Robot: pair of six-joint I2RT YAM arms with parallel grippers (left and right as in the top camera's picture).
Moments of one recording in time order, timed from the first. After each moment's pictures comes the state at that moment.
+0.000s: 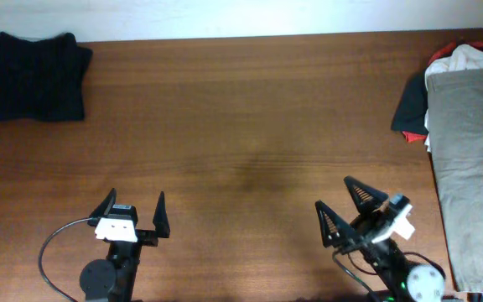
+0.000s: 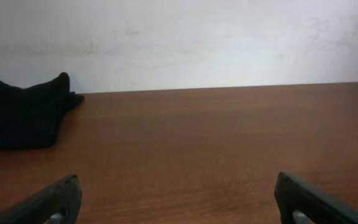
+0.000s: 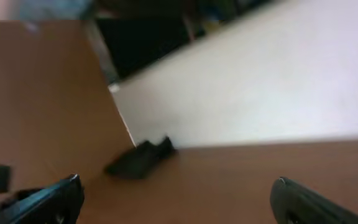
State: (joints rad) left arm 0.05 0.01 0.02 -0.07 0.17 -0.01; right arm 0.09 0.02 0.01 0.31 -0.51 0.52
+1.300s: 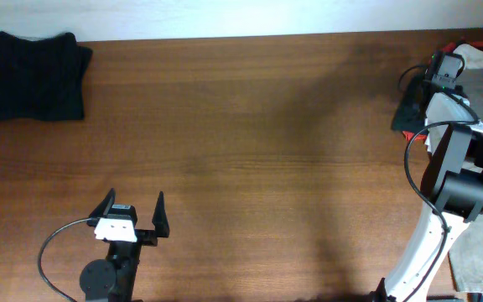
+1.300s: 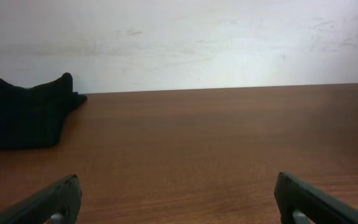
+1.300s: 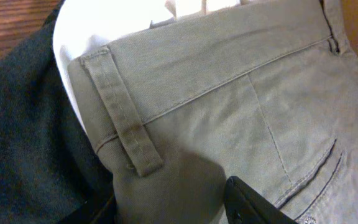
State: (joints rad) left arm 0.05 0.01 0.02 -0.07 0.16 -0.01; right arm -0.35 2.33 1.68 -0.22 0.43 -0.18
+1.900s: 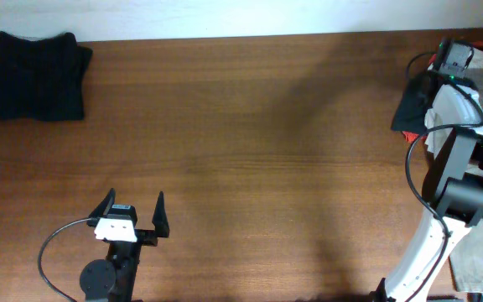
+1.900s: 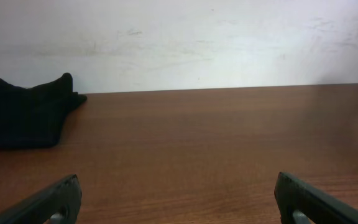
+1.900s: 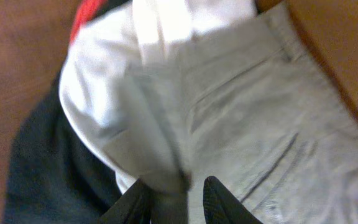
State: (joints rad) left arm 0.05 0.01 0.02 -0.07 0.16 -0.01; right arm -0.34 2.27 1.75 -0.32 0.43 -0.04
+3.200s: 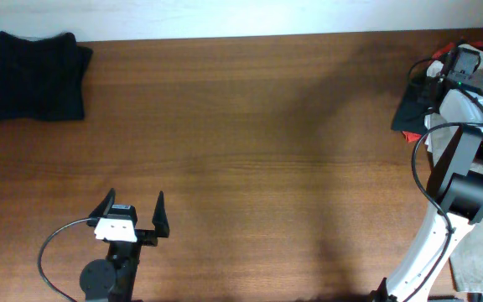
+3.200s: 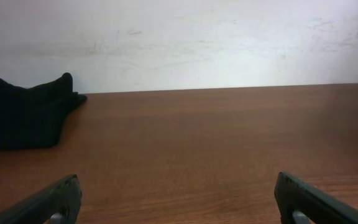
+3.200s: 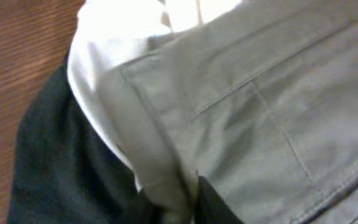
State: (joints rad) left arm 0.05 0.01 0.02 -0.07 0.16 -0.01; right arm -0.39 2.34 1.76 -0.32 0.22 -0.01
